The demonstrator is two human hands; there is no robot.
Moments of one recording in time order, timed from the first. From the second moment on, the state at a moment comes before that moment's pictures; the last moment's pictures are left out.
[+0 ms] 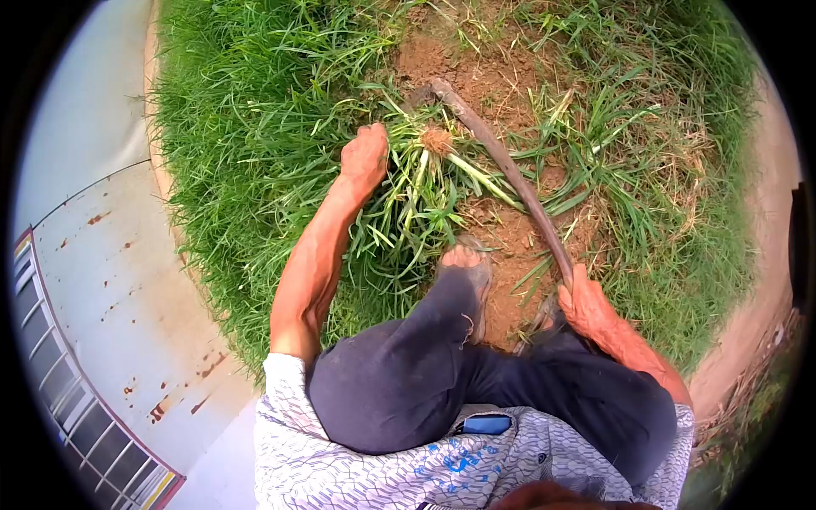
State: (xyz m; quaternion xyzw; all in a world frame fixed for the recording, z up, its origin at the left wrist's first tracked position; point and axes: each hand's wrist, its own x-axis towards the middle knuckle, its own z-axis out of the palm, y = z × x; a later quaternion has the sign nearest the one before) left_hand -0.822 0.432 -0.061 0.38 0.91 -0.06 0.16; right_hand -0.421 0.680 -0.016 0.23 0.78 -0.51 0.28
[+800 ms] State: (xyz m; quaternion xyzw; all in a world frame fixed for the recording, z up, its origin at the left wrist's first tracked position) left_hand -0.694 0.407 -0.017 0.52 0.82 -0.04 0.23; right_hand -0.418 0.698 0.006 0.28 0.79 -0.51 0.18
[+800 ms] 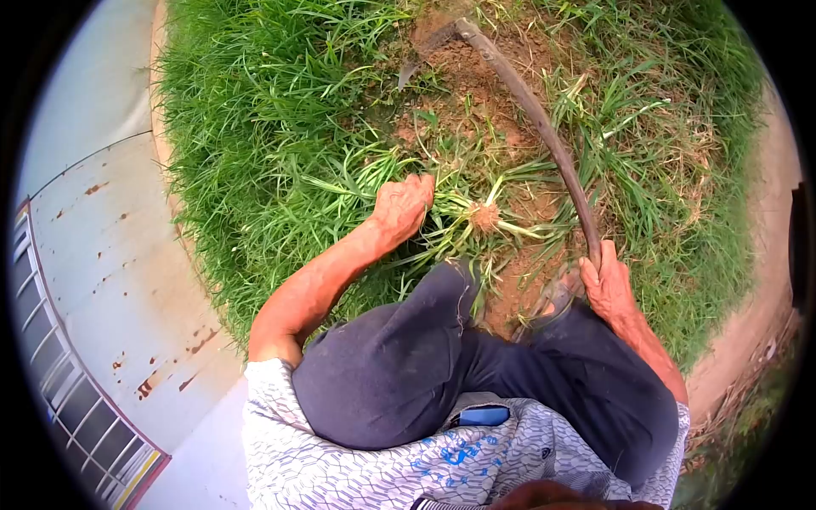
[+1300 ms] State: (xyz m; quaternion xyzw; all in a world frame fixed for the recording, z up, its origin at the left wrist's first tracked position) left_hand -0.785 0.454 -0.005 0.39 0.91 0.00 0.14; right_hand -0.467 0.706 0.003 0.32 0.78 -0.50 0.17
